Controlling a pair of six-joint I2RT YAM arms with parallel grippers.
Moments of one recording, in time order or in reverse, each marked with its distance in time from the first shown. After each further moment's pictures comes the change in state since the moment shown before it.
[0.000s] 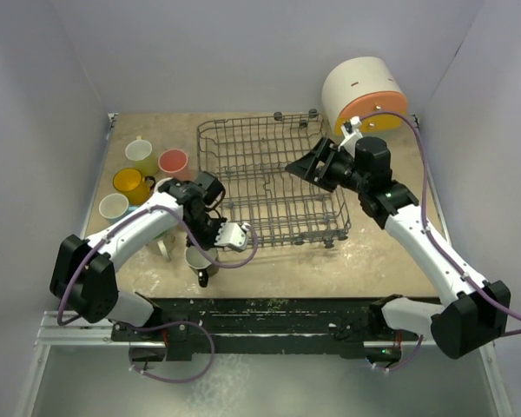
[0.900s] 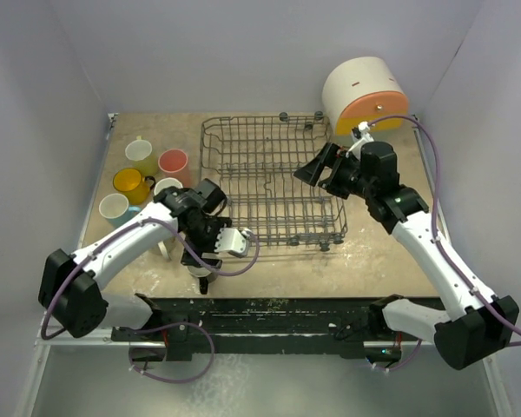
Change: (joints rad) left arm -0.091 -0.076 -0.045 -0.003 -0.111 -0.143; right arm -0.012 -0.080 0.005 -0.170 0.113 -0.084
